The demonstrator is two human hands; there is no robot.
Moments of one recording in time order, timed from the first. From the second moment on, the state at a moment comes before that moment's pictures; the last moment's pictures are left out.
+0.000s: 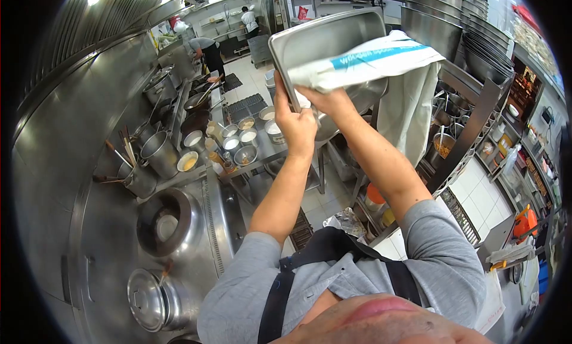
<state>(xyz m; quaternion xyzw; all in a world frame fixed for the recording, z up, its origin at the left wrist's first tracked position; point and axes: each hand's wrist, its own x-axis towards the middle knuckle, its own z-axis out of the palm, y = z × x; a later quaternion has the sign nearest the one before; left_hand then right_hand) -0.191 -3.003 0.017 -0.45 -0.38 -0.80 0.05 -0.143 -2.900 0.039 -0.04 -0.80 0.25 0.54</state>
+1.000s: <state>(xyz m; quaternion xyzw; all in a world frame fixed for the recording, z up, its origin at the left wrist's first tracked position) -0.179 -3.022 0.010 -0.47 -0.42 -0.77 0.11 -0.138 -2.845 0.061 -0.14 -0.76 0.10 0.62</state>
